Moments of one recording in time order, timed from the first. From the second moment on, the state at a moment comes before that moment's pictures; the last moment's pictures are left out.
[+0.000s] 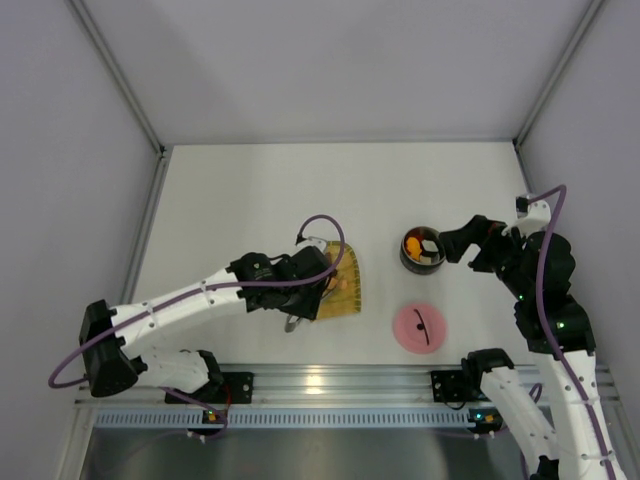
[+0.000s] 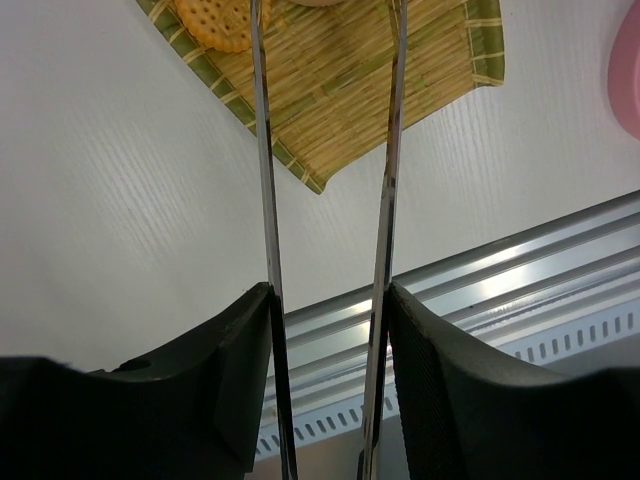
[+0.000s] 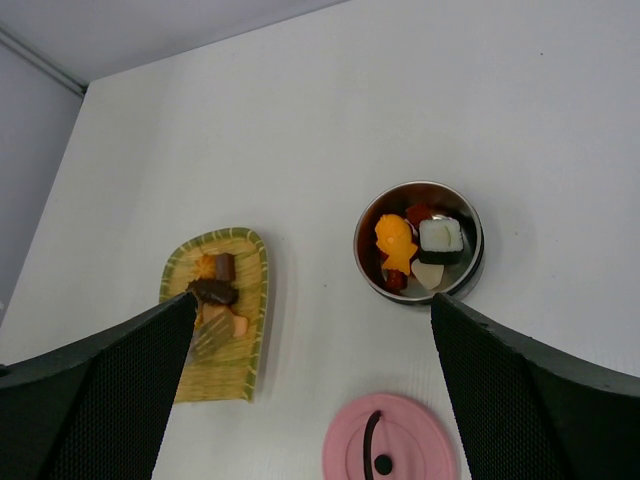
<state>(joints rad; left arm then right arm) -1.08 1.28 1.12 -0.98 -0.23 -0.71 0.12 0.57 0.90 -0.63 -0.14 0.40</state>
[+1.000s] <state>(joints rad) -1.07 1.30 1.15 -0.96 -0.33 -0.74 0.12 0.56 0.90 -0.63 -0.14 0.40</state>
